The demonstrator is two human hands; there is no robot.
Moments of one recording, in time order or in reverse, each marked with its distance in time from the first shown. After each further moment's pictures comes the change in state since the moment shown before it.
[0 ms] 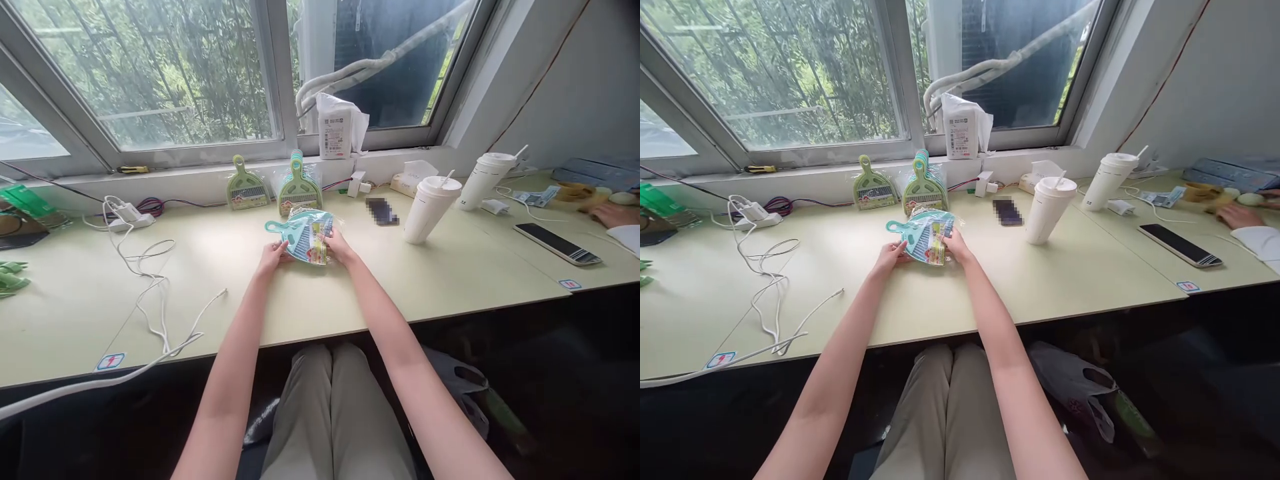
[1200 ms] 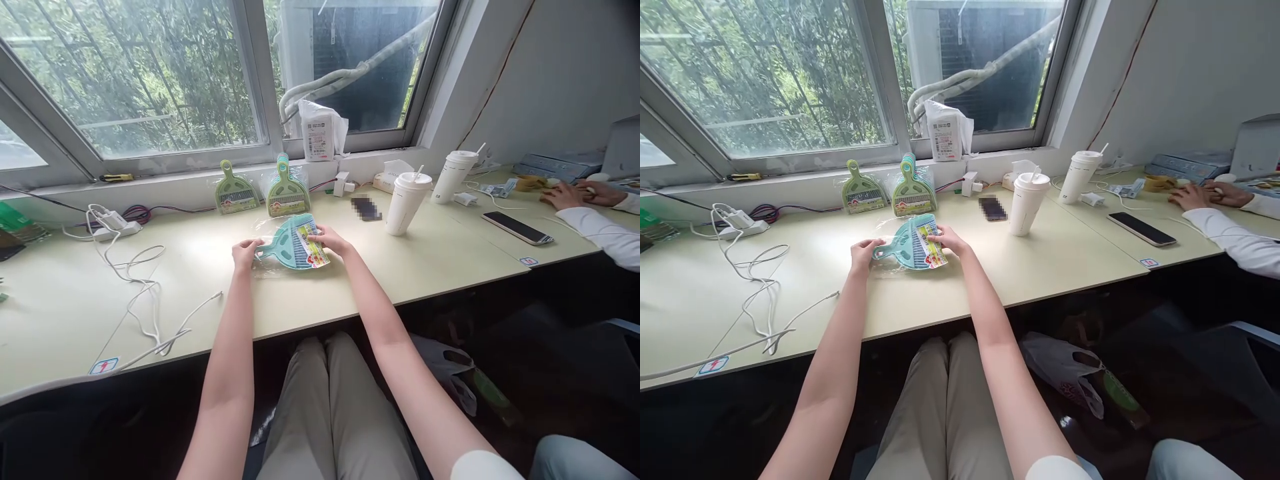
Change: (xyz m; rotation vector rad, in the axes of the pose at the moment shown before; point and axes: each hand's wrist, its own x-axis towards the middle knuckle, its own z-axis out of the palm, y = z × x) left_hand 0.001 0.007 -0.042 0.182 0.407 0.117; right_hand -0.022 -0.028 -0.013 -0.112 -0.258 -0.020
